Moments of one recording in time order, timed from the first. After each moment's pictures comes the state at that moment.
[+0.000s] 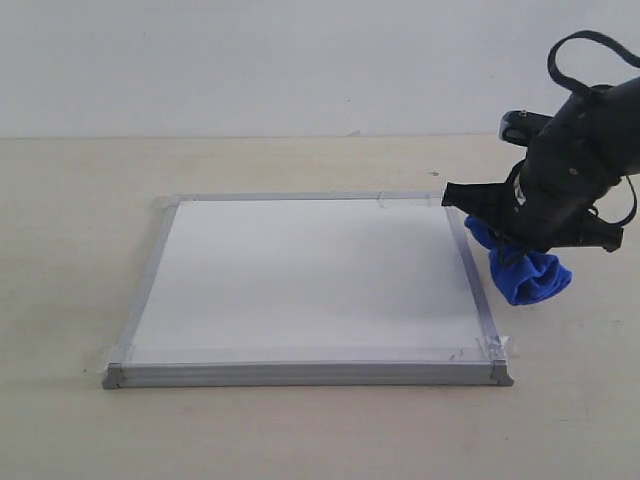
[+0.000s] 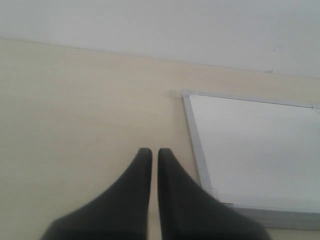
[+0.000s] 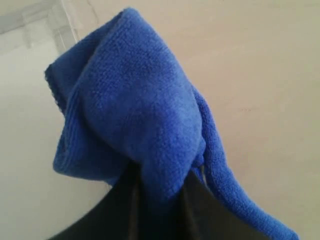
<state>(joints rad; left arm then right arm) -0.04 0.00 0.00 0.07 0.34 -0.20 0.20 1.86 -1.06 -0.60 0.44 1.17</state>
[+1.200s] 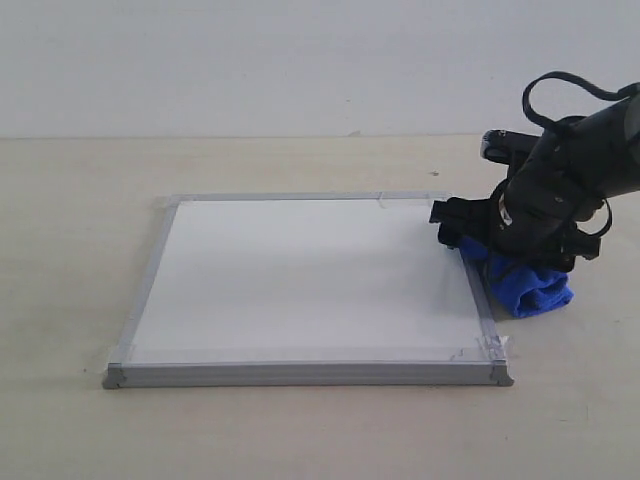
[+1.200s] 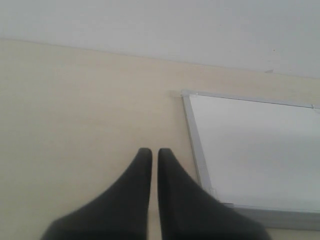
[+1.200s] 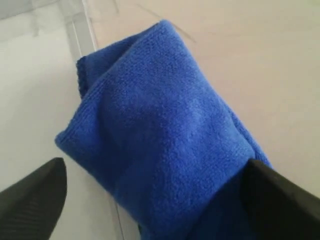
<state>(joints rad) -0.04 0.00 0.00 0.07 0.34 -0.20 0.20 1.95 -1.06 -0.72 0.33 1.24</state>
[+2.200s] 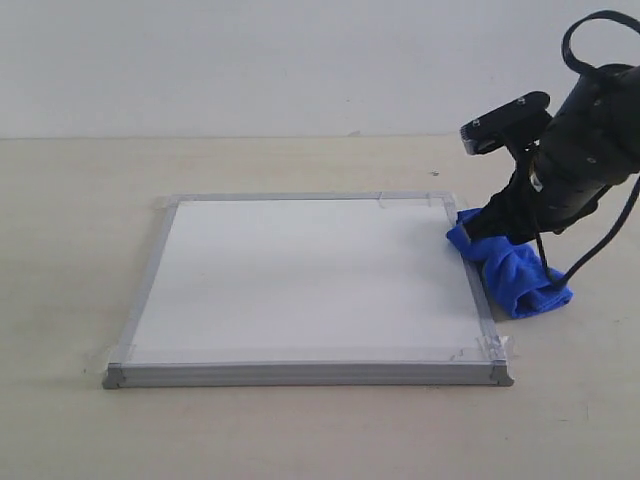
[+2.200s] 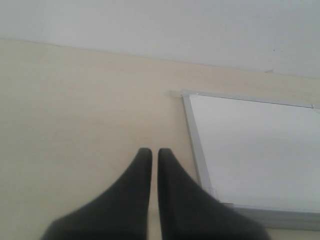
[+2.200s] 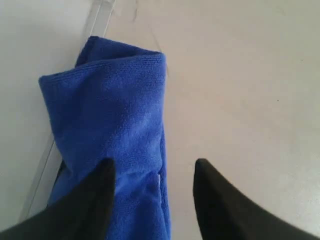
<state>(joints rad) -0.04 0.00 0.00 0.07 0.34 -0.20 0.20 1.81 -1.06 -0.72 0.49 0.53</state>
